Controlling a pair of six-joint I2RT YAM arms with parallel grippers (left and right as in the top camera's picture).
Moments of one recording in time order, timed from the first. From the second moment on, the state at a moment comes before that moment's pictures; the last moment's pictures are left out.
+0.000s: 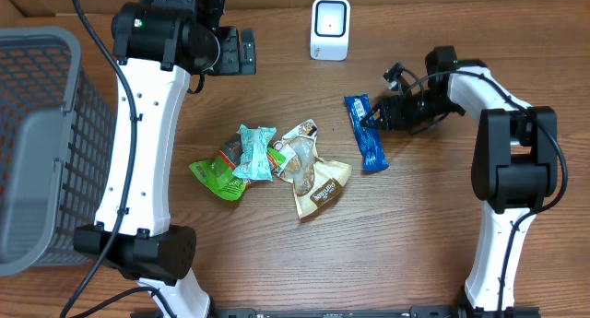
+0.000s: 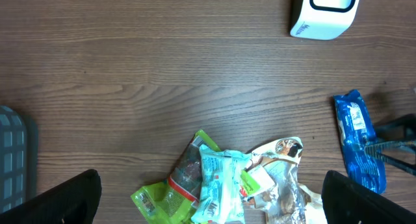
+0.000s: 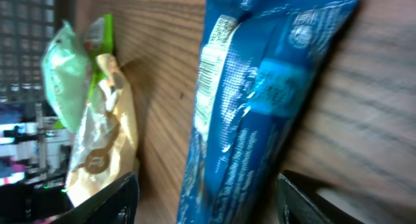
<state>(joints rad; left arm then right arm) -0.18 1.88 2.24 -1.41 -0.06 -0.21 0.04 2.31 1.63 -0.90 -0.92 -0.35</state>
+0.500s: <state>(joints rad) -0.18 1.88 2.24 -1.41 -0.06 -0.21 0.03 2.31 1.52 -0.77 -0.99 -0.34</state>
